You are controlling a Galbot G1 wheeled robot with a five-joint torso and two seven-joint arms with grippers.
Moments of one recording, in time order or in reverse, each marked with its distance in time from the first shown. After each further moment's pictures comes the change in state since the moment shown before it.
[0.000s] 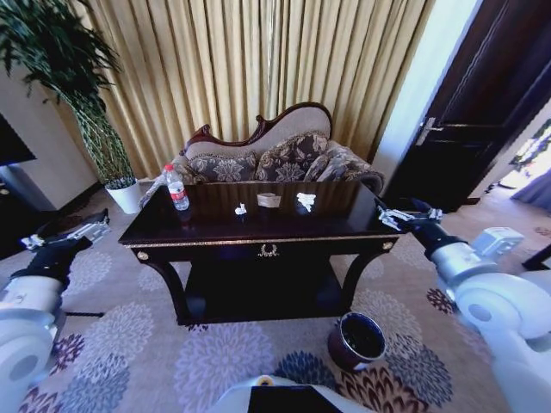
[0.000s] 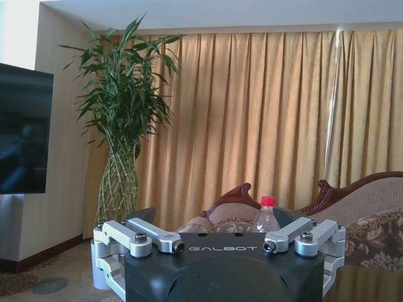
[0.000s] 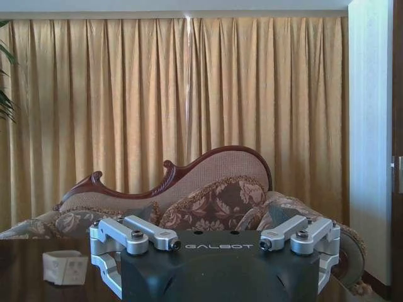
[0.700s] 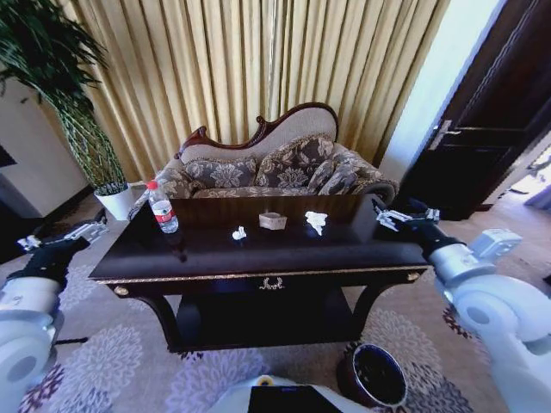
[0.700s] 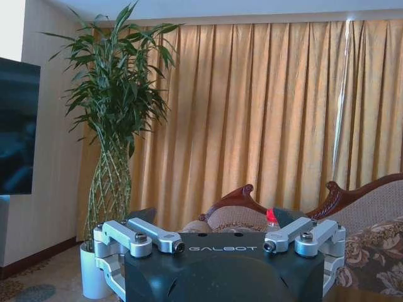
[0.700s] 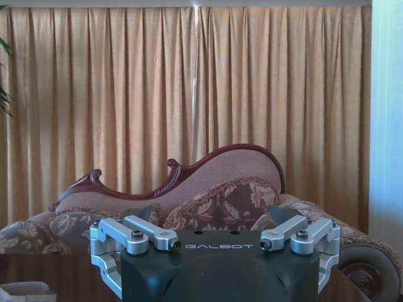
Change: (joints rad) left arm 0.007 -0.006 -0.014 0.000 0.000 -0.008 0.001; right arm -0.007 0.003 -0.030 0.024 -0.022 0.010 0.000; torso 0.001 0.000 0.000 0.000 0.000
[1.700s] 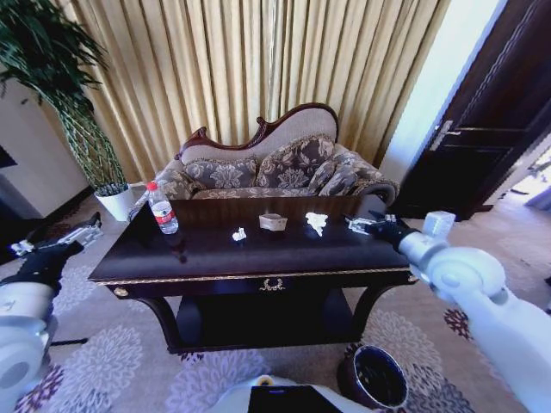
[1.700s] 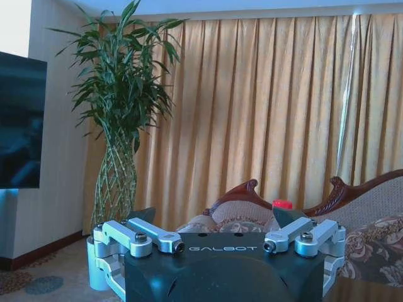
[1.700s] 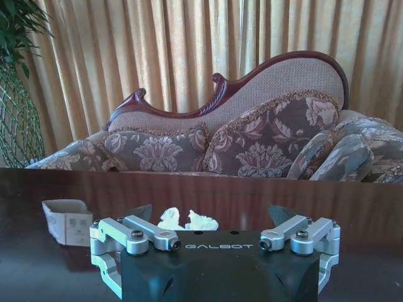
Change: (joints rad) left arm 0.033 -0.029 -0.012 0.000 0.010 0.001 0.014; right arm 0.333 -0.207 -0.325 -0.267 0.223 -0.191 -0.043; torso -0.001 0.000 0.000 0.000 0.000
